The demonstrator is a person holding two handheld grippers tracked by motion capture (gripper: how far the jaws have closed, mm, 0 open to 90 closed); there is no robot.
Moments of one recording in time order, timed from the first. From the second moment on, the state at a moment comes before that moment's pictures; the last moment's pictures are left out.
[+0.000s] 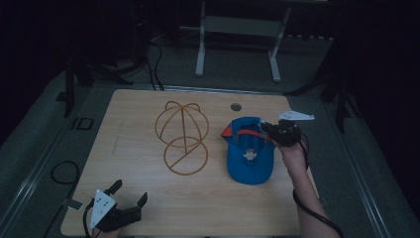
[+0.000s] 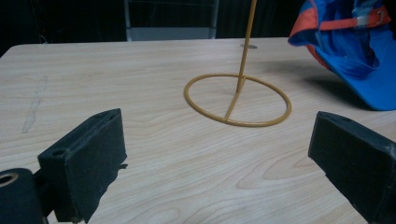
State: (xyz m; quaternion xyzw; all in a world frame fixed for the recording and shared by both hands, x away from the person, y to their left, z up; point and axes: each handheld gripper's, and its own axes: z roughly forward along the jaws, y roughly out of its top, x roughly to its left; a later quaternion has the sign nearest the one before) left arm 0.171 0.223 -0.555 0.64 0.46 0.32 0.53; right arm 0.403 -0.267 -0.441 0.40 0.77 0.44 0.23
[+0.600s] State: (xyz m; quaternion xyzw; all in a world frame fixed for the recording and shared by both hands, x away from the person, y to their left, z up) left arm 0.178 0.213 -0.517 0.65 0.45 0.29 0.53; right arm 0.364 -0.285 -0.380 0.37 0.75 0.48 0.27
